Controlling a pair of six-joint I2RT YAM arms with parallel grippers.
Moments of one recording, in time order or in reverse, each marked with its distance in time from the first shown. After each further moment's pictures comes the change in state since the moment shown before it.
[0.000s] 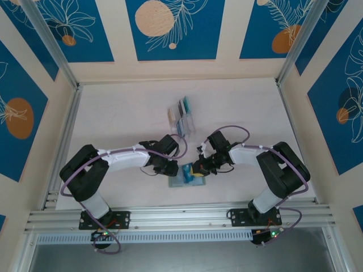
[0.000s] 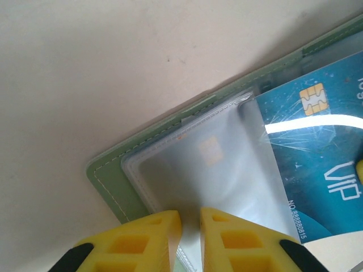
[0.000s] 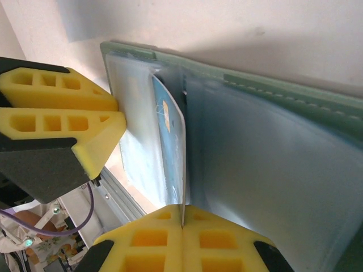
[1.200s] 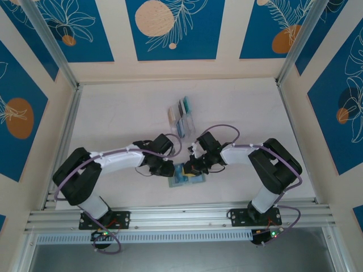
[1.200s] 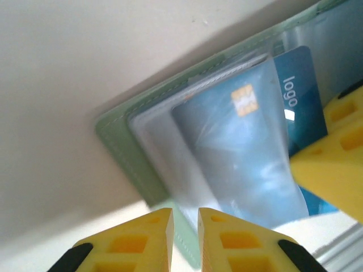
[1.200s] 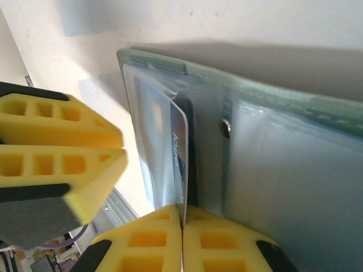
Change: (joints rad) left arm 0.061 -0.090 -0.043 -0.047 0.076 -0.026; right arm 0.113 0.075 0.060 0.095 0.051 0.089
